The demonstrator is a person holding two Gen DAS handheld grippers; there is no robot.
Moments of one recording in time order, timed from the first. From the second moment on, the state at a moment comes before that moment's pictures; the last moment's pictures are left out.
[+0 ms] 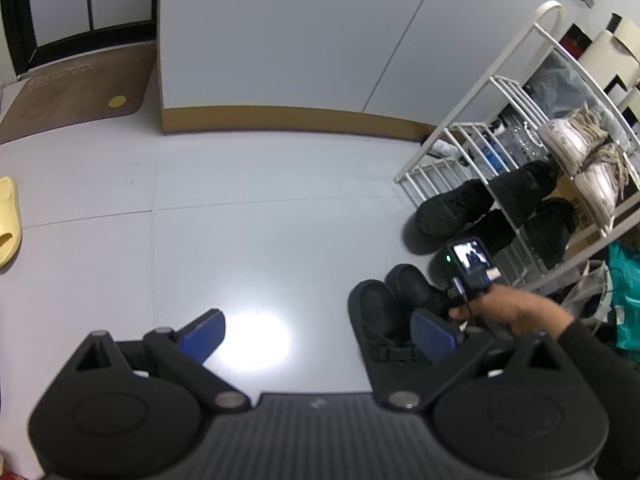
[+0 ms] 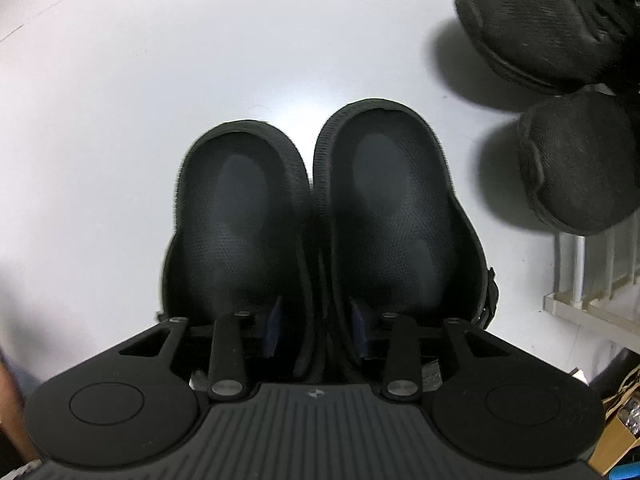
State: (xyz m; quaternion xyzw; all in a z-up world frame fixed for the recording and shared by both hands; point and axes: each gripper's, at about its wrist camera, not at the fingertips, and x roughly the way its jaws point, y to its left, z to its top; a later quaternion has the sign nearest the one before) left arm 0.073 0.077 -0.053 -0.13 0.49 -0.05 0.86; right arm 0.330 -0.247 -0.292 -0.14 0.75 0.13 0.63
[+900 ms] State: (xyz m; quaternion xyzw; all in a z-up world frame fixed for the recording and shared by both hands) left arm 0.078 0.096 -0.049 -0.13 0.49 -0.03 0.86; right arm 0.338 -0.229 -0.352 -0.27 0.80 0.08 0.54
